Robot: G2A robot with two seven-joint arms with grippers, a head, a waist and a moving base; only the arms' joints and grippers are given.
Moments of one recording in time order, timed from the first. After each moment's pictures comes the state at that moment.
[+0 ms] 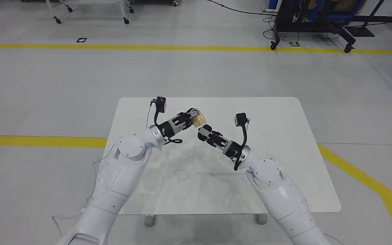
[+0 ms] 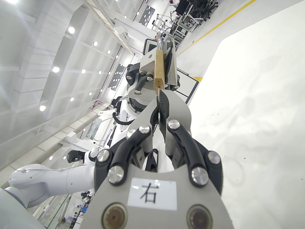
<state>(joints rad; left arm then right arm) 1.02 -1.33 -1.14 -1.26 -0.20 -0.19 -0.70 -1.30 -1.33 1.18 -1.44 0.02 -0.40 0.52</state>
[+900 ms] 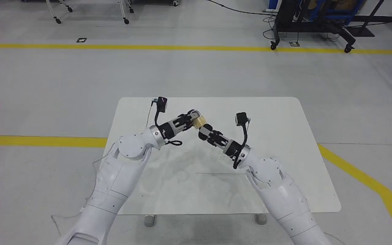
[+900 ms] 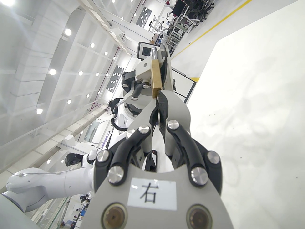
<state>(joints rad) 1.01 -1.32 -1.13 -1.25 -0.17 -0.22 -0.72 -1.29 -1.32 1.17 -1.44 0.02 -0.38 0.50</state>
